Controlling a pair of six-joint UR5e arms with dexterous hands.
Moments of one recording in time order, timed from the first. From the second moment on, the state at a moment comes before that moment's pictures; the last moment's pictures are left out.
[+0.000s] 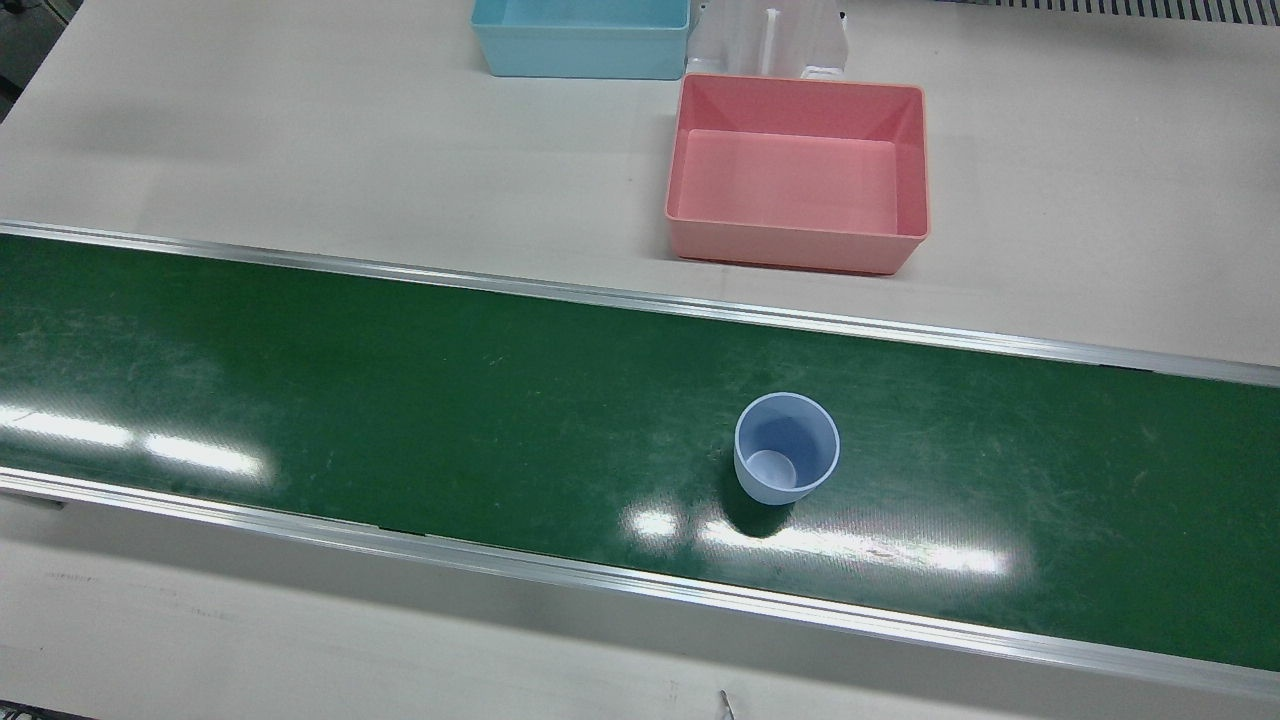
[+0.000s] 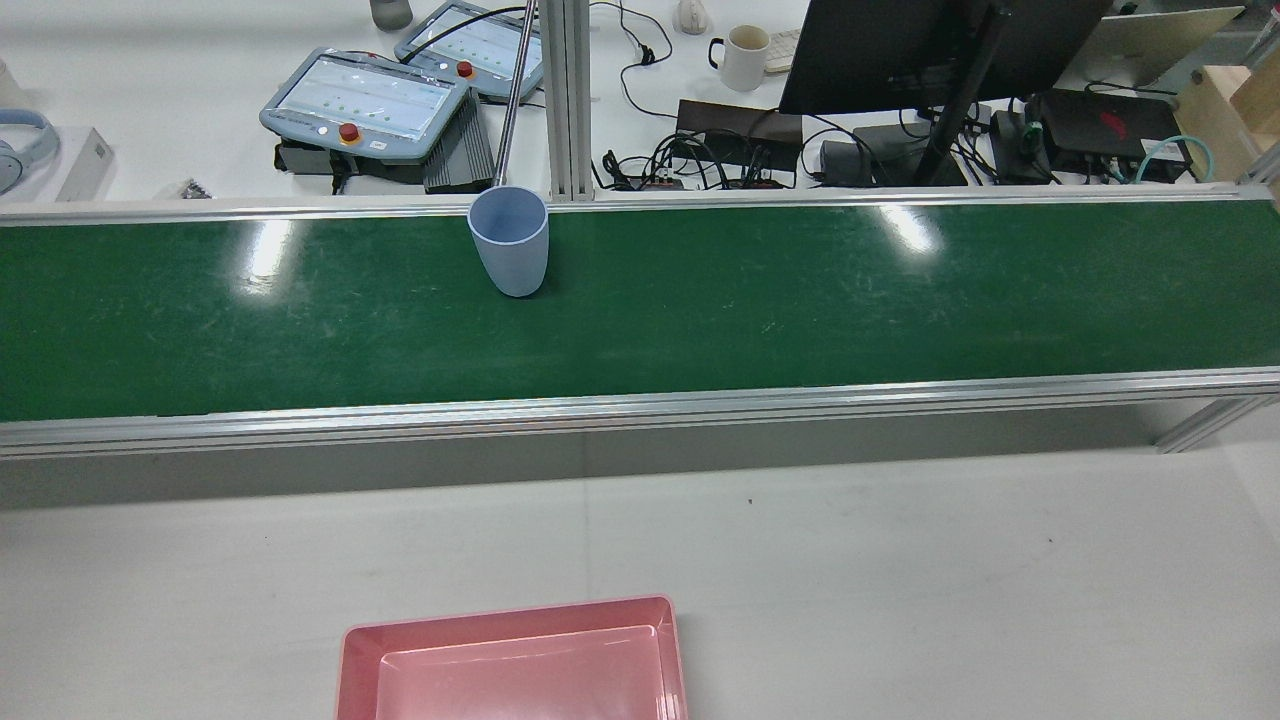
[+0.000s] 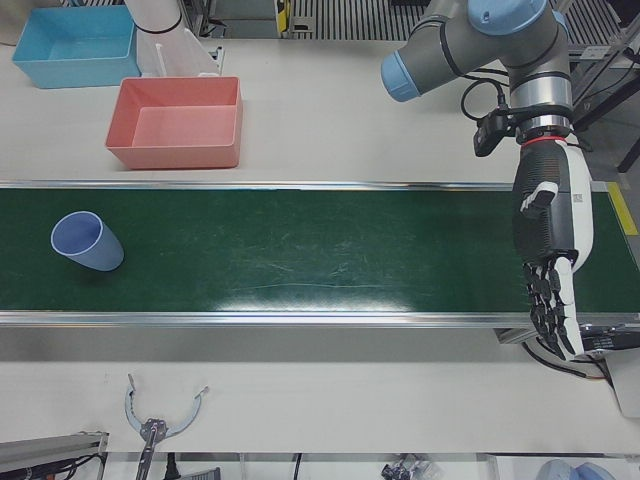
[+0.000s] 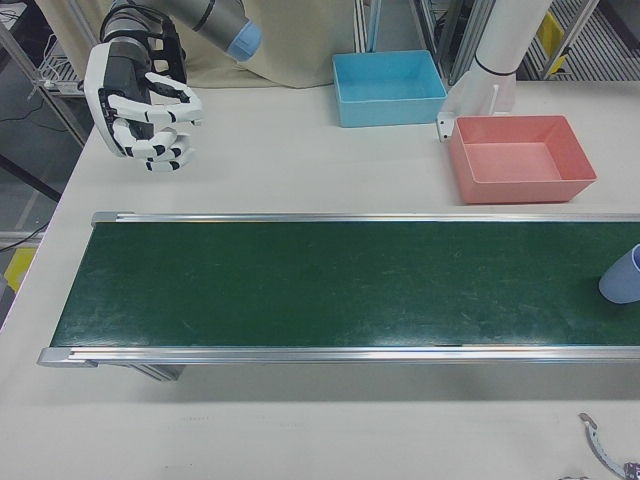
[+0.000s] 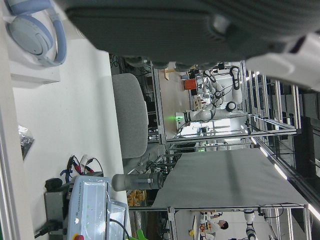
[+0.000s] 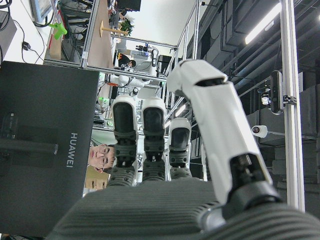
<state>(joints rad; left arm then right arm) -1.45 -1.82 -1.73 0.53 1.64 0.11 1.49 -1.83 2.06 -3.08 -1.56 -0.10</state>
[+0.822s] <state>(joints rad) -1.45 -1.82 -1.73 0.53 1.64 0.11 1.49 -1.83 2.06 -3.08 -1.56 -0.10</state>
